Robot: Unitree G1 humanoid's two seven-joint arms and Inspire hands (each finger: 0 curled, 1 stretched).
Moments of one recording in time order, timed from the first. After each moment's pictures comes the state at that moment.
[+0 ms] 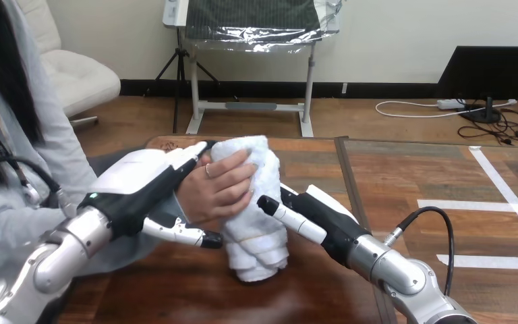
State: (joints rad) left arm -0.39 0.62 -0.27 0.60 0.55 -0.55 -0.08; right arm -0.59 -0.16 0.15 1.18 -0.23 -0.57 0.32
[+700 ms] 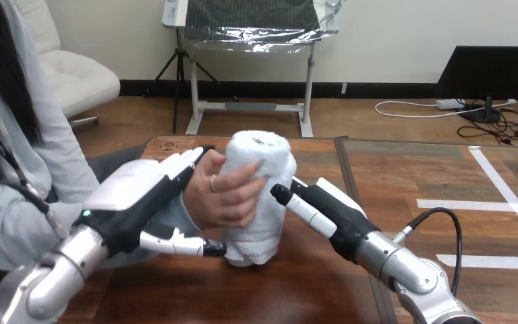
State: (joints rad) left arm -0.27 0.62 -0.22 0.48 0.52 -0.56 -0.05; right arm -0.58 -0.17 0.11 1.18 -0.15 -0.62 0.38
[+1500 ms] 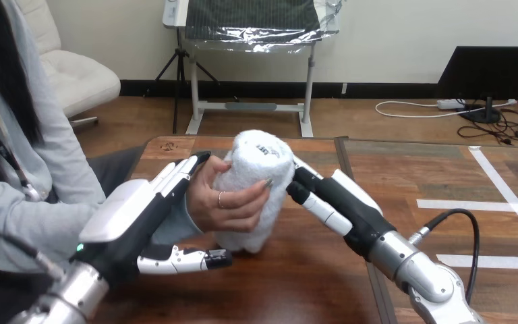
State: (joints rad) left arm -0.09 0.57 -0.17 0.38 0.46 -0.63 0.05; right arm -0.53 -0.21 0.10 1.14 -0.13 -0.74 0.36
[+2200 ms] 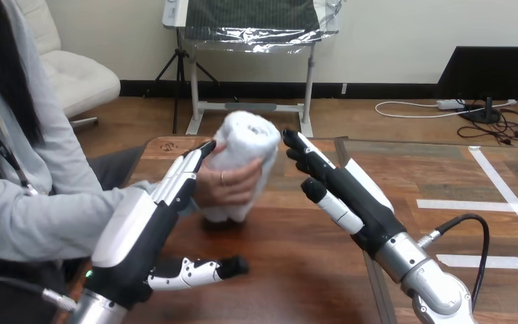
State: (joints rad) left arm 0.01 0.45 -0.14 0.37 0.47 -0.84 0.23; right arm -0.47 -0.20 0.06 1.07 -0.07 -0.89 0.34
